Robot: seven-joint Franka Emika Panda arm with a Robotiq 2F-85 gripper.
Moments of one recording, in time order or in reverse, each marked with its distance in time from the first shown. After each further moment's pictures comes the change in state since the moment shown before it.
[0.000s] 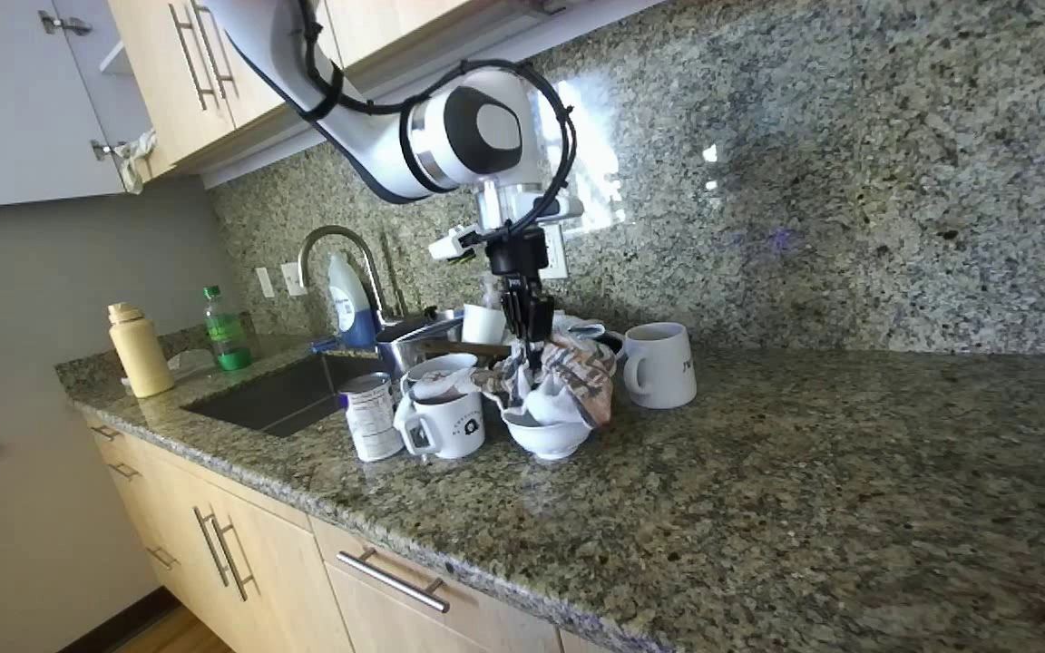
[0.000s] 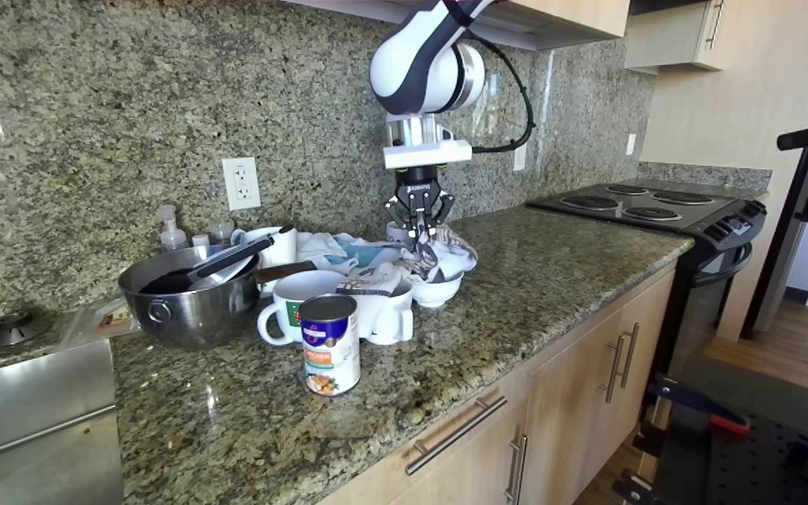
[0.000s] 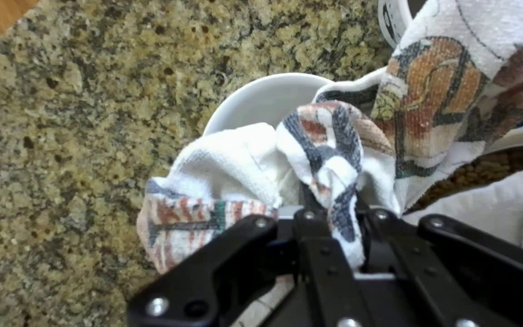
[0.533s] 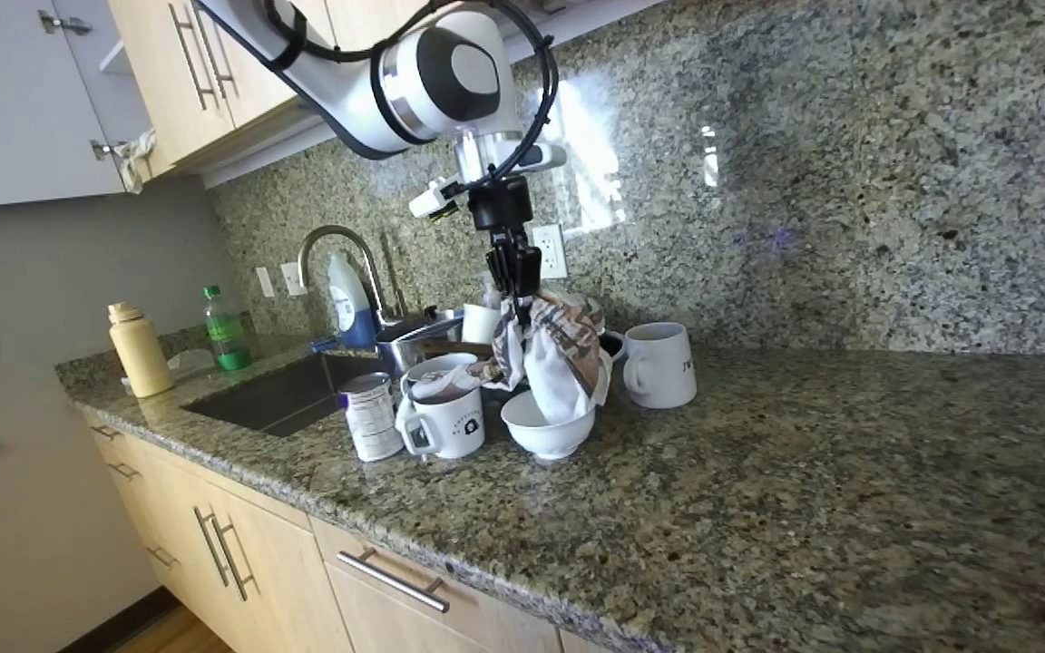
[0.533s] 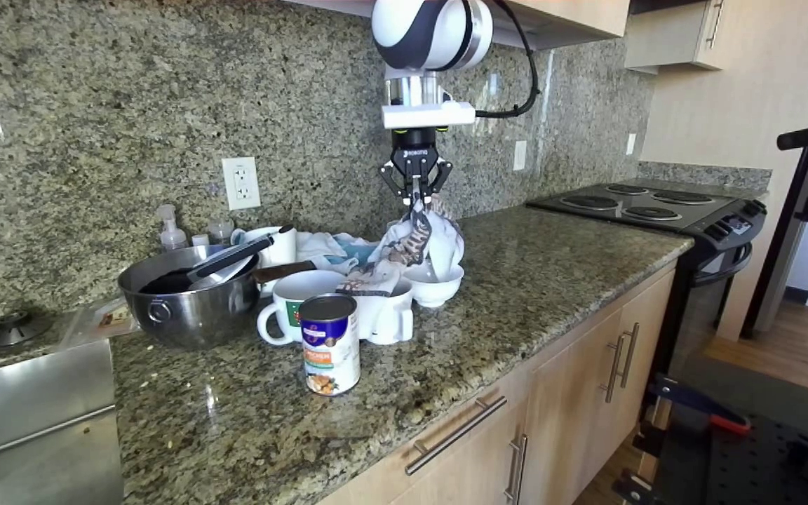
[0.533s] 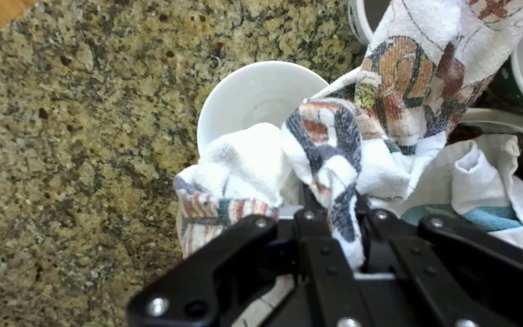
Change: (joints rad) arm 0.010 -0.104 0.007 -0.016 -0.021 -0.017 -0.008
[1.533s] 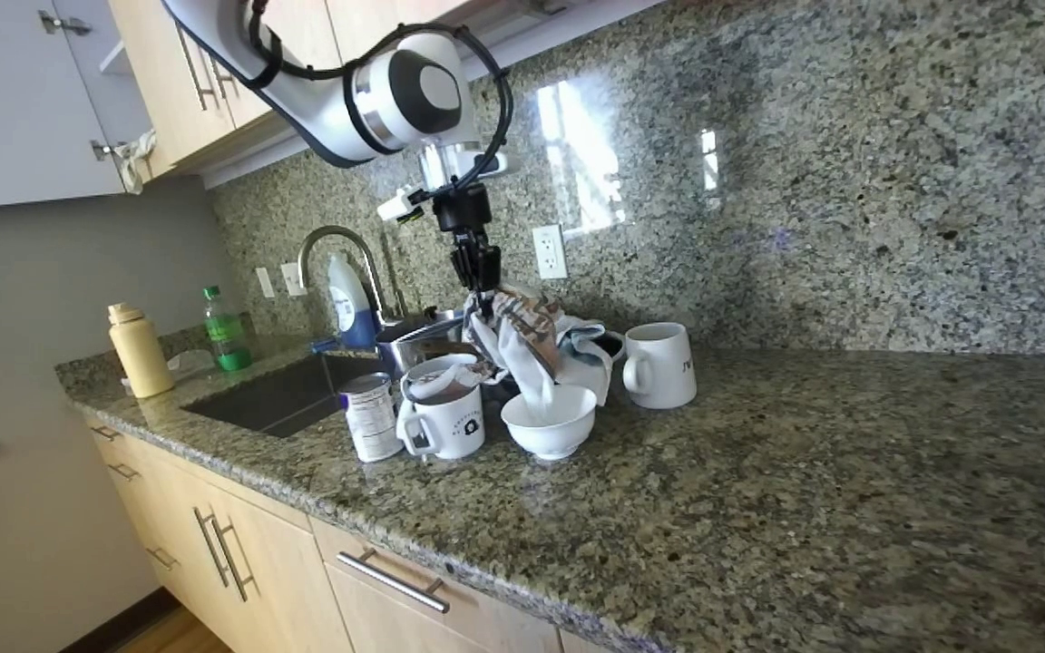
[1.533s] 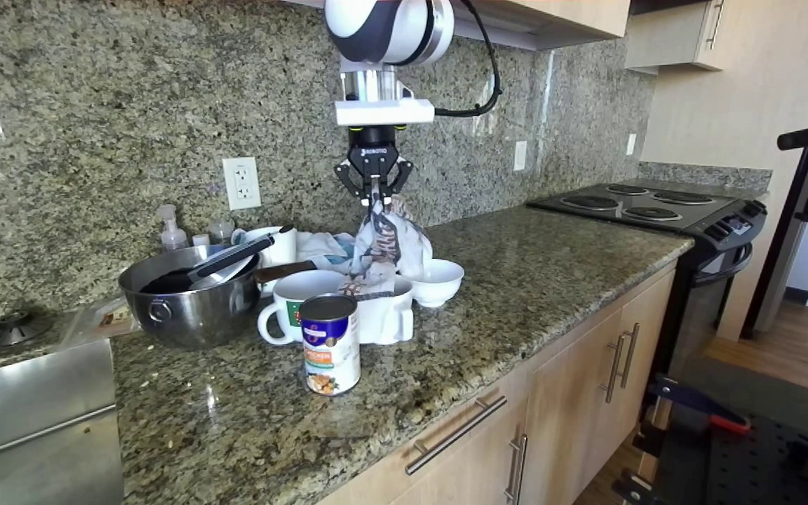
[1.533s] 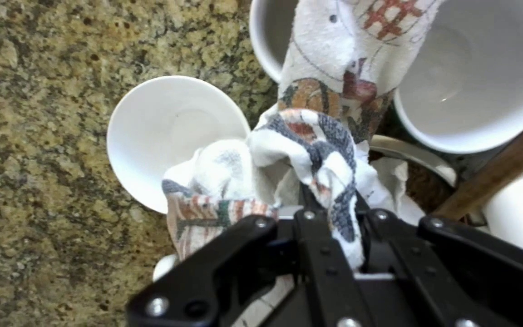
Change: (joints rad) arm 0.078 0.062 0.043 0.108 -0.008 -0.019 0.050
